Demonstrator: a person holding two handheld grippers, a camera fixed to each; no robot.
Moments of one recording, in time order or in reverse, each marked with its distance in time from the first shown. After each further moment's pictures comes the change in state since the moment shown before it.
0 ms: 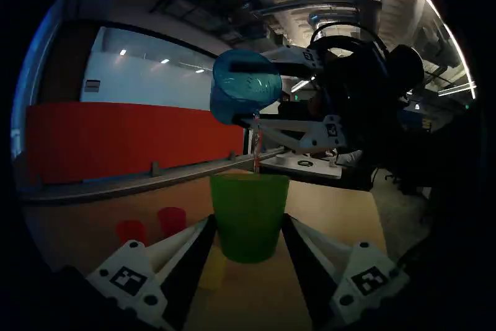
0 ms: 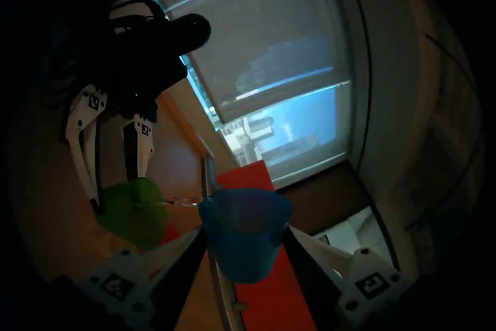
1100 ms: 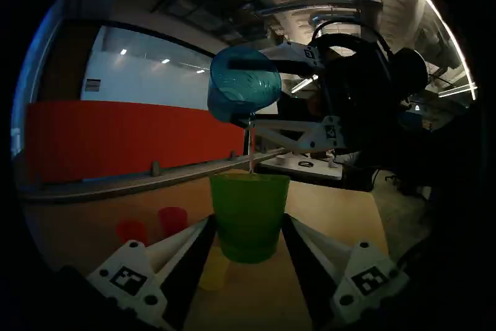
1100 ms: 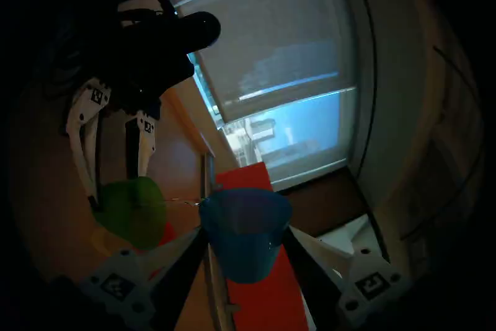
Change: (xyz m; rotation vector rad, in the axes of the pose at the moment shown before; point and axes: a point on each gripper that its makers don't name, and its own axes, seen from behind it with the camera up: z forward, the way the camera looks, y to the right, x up) left arm -0.002 -0.007 0.003 -0.001 0.003 -0.004; right arm 0.000 -0.001 0.007 0.004 0.003 -0.059
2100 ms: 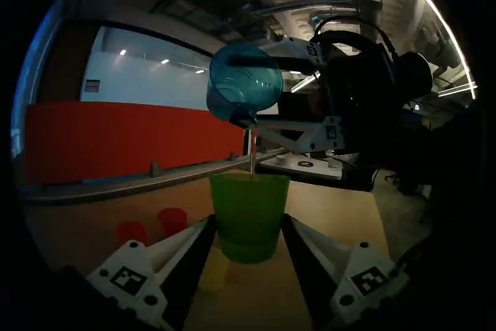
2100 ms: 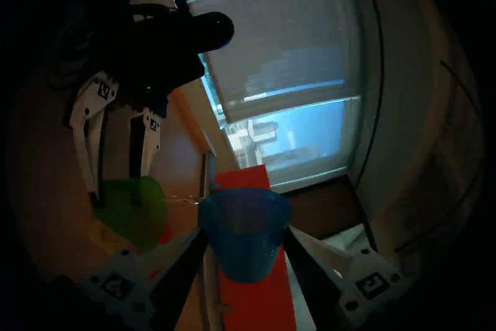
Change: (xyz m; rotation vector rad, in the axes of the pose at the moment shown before) left arm 0.001 0.002 0.003 -0.002 0.001 0.002; right arm 0.006 0.001 0.000 0.006 0.003 -0.075
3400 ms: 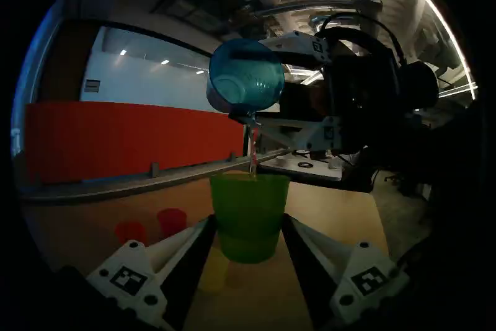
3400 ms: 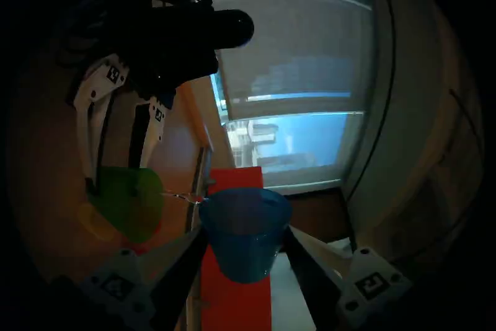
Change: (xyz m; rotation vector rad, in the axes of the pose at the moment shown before) left arm 0.000 -0.001 0.000 -0.001 0.004 -0.003; right arm 0.003 0.008 0.001 -0.015 -0.008 -0.138
